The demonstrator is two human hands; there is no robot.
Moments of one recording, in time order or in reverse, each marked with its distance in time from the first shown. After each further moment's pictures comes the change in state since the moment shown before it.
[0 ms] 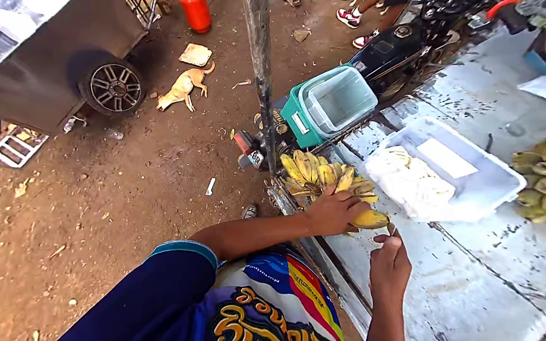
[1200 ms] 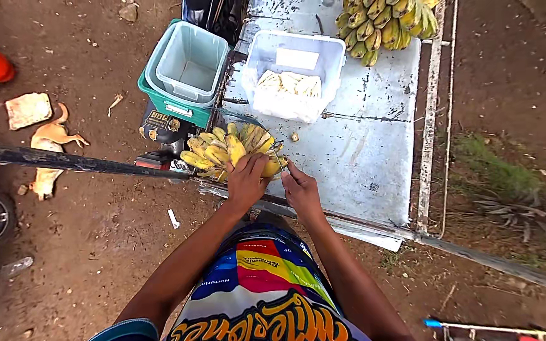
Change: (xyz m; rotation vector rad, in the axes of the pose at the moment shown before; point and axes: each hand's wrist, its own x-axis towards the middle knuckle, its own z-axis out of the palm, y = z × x) left_hand -0.016 -0.008 0.025 0.079 0.147 0.101; right_hand -0.023 -0.015 0.018 0.673 0.019 0.402
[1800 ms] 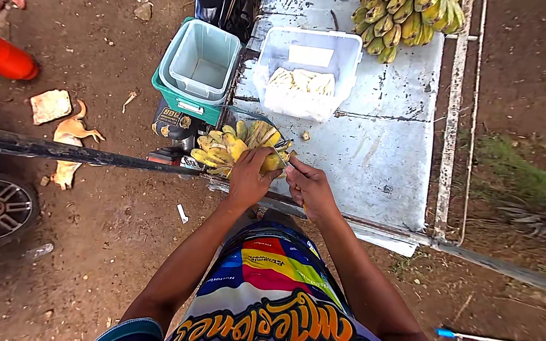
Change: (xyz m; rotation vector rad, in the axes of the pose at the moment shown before) left_hand 0.020 -0.001 -0.046 -0.355 -0.122 -0.135; right_hand 0.000 -0.031 0.008 0.152 -0.146 0.087
